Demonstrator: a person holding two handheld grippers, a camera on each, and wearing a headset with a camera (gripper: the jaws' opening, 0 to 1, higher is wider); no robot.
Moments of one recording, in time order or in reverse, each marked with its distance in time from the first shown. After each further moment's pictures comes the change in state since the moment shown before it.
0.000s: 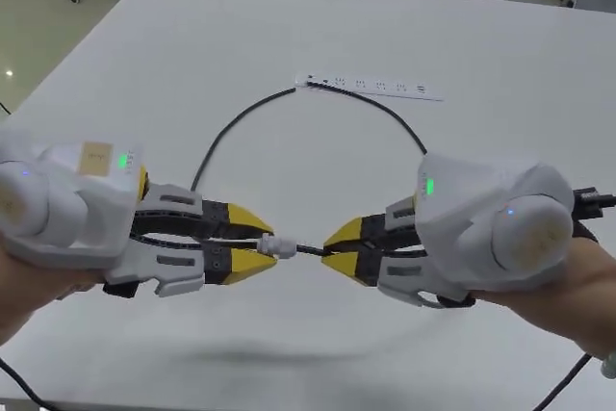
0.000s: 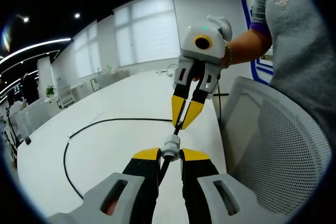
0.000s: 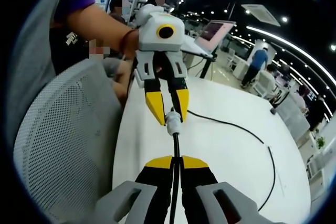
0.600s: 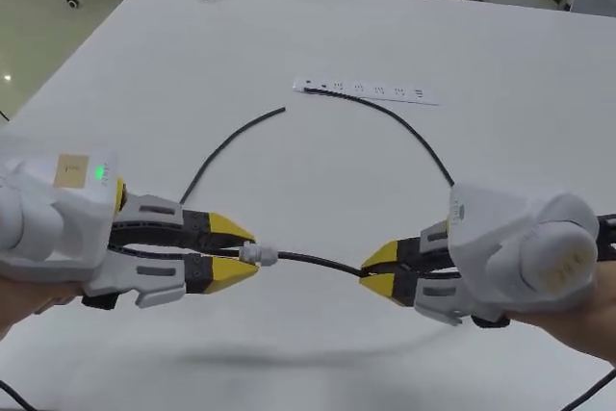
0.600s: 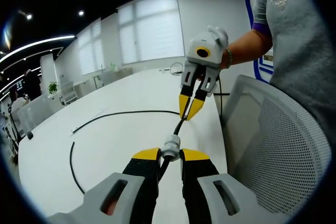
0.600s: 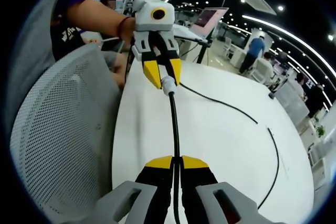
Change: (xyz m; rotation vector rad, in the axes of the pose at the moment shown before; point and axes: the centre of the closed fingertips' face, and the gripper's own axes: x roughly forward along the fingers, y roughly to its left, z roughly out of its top) left arm -0.012 0.004 -0.010 -0.021 0.010 0.024; right arm -0.010 -0.001 -0.042 0.057 0.075 -0.005
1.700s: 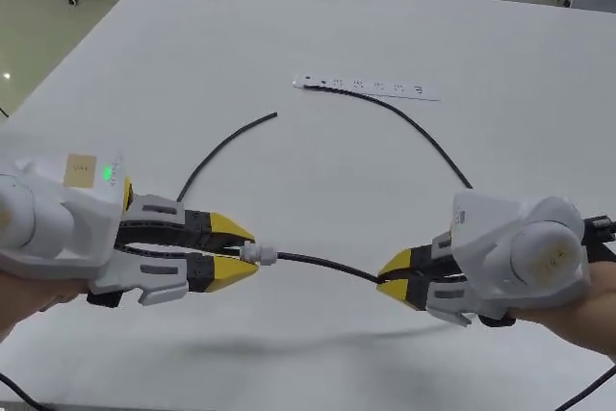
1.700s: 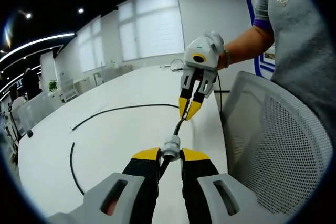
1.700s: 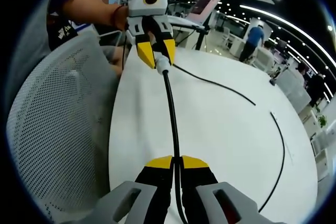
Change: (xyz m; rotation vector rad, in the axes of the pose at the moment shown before) left arm 0.004 -0.003 -0.006 -0.004 0.027 0.003; right arm 0.004 -0.001 -0.034 0.047 0.072 0.008
